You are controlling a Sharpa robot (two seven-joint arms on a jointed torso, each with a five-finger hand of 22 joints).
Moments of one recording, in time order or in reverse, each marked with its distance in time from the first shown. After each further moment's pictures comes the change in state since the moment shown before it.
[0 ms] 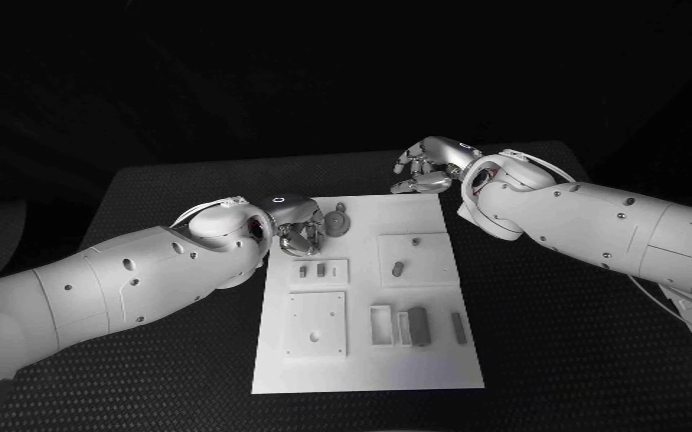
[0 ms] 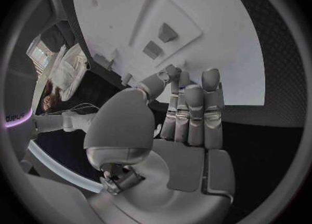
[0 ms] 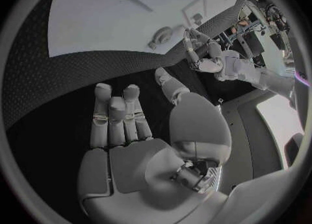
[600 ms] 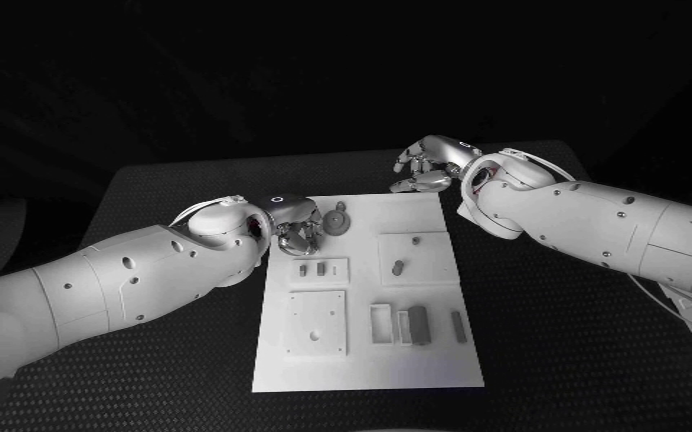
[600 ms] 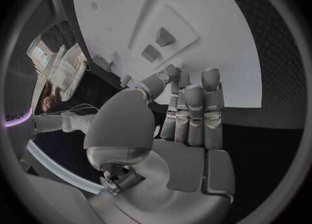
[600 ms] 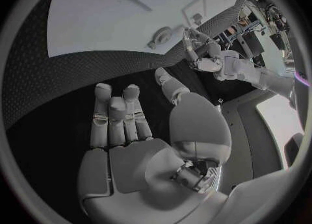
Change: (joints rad) left arm 0.000 0.001 0.000 -0.009 0.000 0.018 -0.001; left_hand 0.000 0.000 0.002 0.002 0.001 0.000 0.000 -0.003 0.000 0.000 0.000 0.000 0.000 0.001 0.001 0.000 0.000 0.000 0.000 0.000 0.000 0.000; right arm 0.000 -0.001 0.000 0.001 0.000 0.000 0.000; right_hand 0.000 0.000 0.000 0.000 0.000 0.000 0.000 0.000 -0.001 0.000 0.000 0.000 0.000 0.000 0.000 0.000 -0.001 0.000 0.000 0.000 0.000 0.000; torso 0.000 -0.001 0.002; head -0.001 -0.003
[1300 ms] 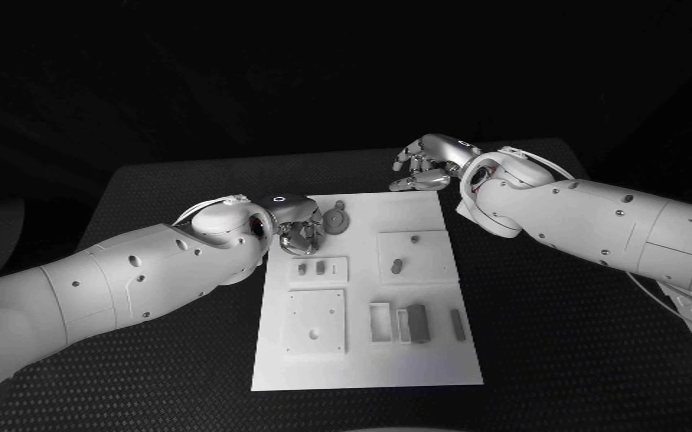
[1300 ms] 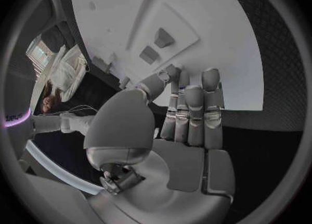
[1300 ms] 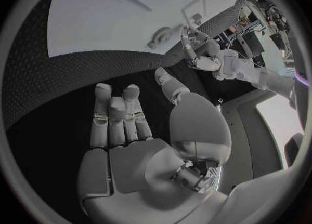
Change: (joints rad) left arm -0.005 0.023 0.001 -0.031 0.000 0.011 0.004; left_hand 0.001 -0.001 0.000 0.000 0.000 -0.002 -0.002 0.002 0.000 0.002 -0.003 -0.004 0.003 0.000 0.001 0.000 -0.001 0.000 -0.001 0.002 0.000 0.000; right arm 0.000 0.001 0.000 -0.001 0.000 0.000 0.000; right_hand 0.000 0.000 0.000 0.000 0.000 0.000 0.000 0.000 0.000 0.000 0.000 0.000 -0.001 -0.001 0.001 0.000 0.000 0.000 0.000 0.000 0.000 0.000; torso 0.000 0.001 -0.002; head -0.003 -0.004
